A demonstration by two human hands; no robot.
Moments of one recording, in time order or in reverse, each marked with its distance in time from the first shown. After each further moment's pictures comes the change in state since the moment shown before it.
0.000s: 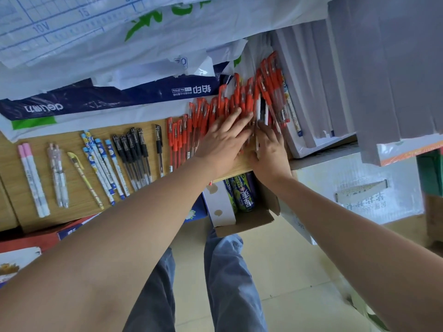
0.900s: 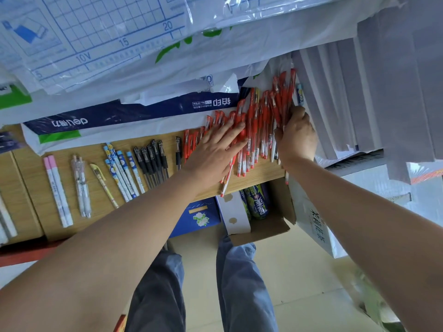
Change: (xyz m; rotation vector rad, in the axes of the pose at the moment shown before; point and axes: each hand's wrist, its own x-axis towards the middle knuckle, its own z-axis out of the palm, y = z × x) left_hand -0.031 -0.056 0.001 0.026 0.004 0.065; right_hand 0.064 -0.015 -0.015 -0.216 0.129 0.315
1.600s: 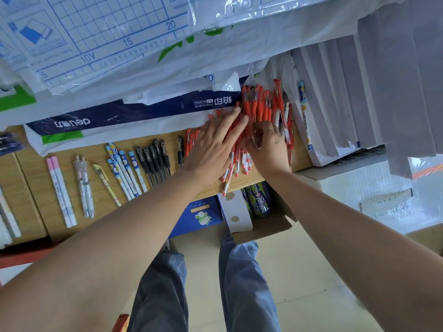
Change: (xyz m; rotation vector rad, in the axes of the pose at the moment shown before) left_hand -0.001 -0.002 0.000 -0.002 0.193 -0.073; right_hand -0.043 -0.031 0.012 0.401 -0.149 -0.159
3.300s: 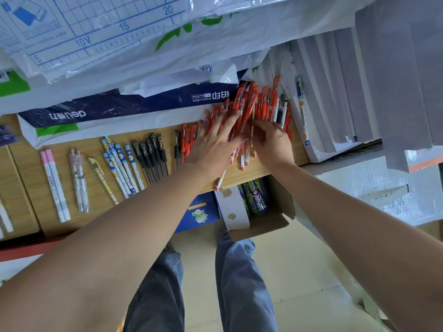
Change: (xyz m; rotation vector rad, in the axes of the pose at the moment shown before) left_hand 0.004 0.013 0.005 0.037 -0.144 -0.050; right_hand 0.002 0.015 -0.008 -0.049 -0.034 -0.031
